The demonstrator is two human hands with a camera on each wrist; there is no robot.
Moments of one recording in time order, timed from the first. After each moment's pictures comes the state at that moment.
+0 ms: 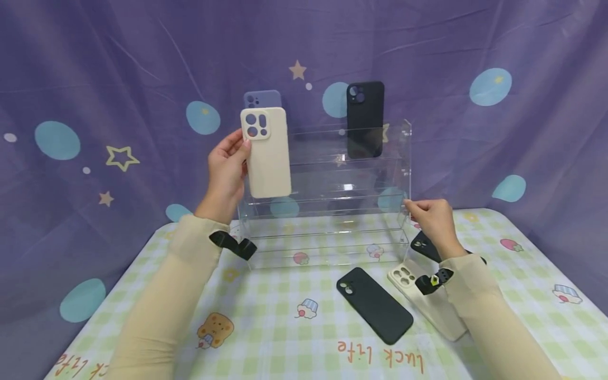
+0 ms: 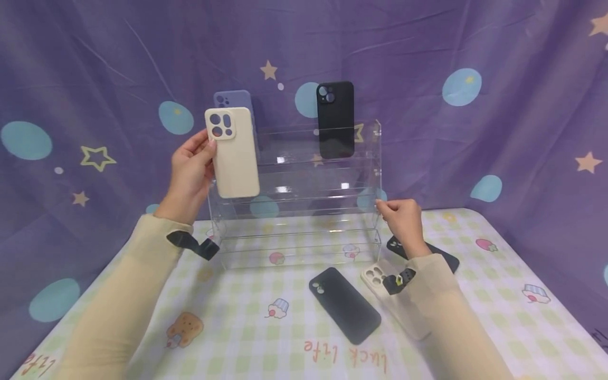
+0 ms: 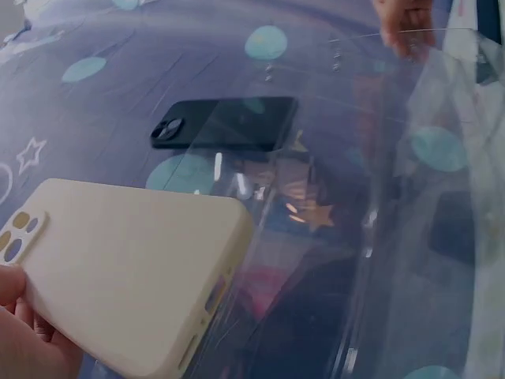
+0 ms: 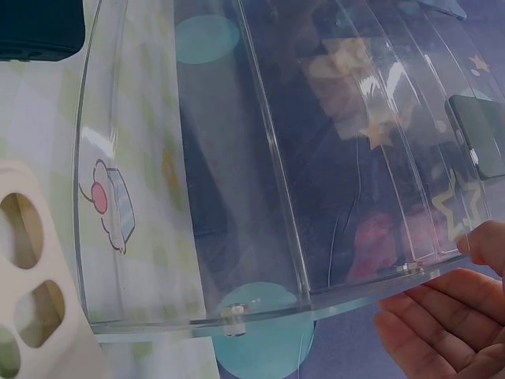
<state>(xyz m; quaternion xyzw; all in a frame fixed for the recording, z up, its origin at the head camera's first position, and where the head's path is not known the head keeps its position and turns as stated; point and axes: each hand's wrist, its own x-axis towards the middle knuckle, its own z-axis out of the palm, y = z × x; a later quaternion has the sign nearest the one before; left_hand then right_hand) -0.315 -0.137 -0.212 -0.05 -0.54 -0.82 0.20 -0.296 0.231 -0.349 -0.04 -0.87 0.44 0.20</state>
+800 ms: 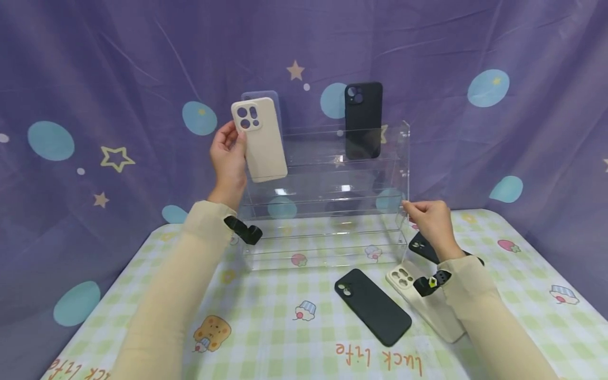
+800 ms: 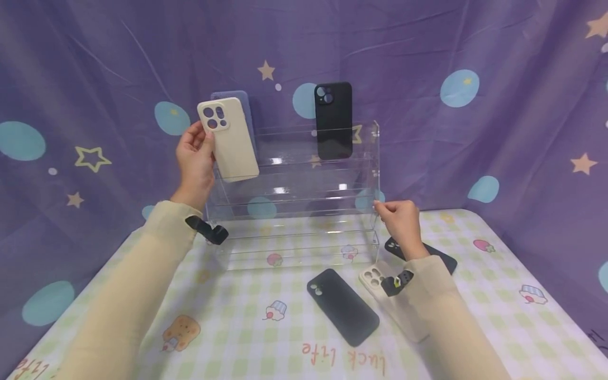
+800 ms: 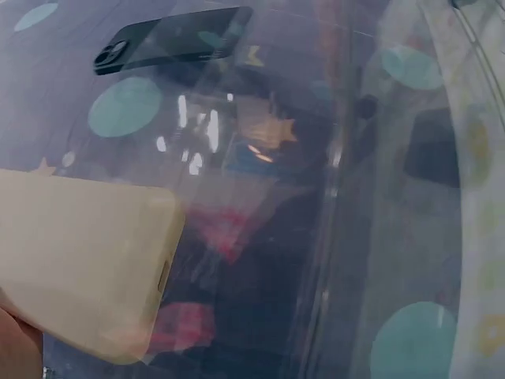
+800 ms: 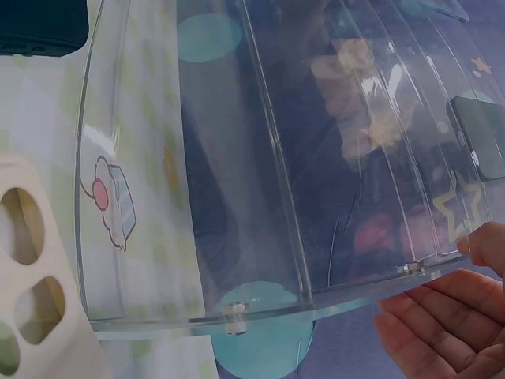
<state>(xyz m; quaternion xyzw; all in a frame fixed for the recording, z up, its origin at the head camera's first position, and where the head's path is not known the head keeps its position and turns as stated) -0.363 -0.135 -0.221 -0.06 -0.54 -0.78 0.32 -0.296 0.230 -0.350 -0.04 -0.87 0.44 0.20</state>
